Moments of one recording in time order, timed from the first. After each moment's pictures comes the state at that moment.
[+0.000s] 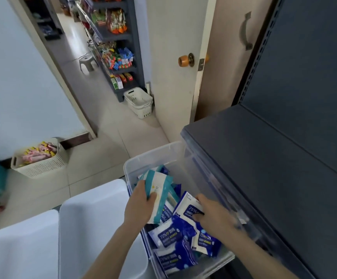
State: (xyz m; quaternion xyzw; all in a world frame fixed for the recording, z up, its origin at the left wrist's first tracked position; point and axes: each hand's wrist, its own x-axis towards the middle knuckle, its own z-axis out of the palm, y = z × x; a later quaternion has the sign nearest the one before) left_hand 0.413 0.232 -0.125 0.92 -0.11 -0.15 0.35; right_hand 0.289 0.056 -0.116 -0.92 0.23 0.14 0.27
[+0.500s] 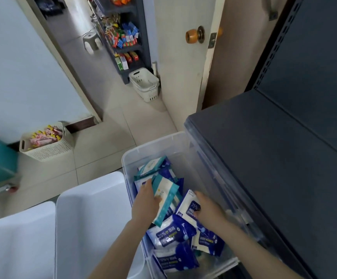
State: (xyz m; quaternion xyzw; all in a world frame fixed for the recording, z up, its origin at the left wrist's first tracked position) left_hand 0.424 0.206 -0.177 0.94 -0.09 -0.22 0.25; right_hand 0.321 0.036 -0.171 -0.88 0.23 0.21 0.35
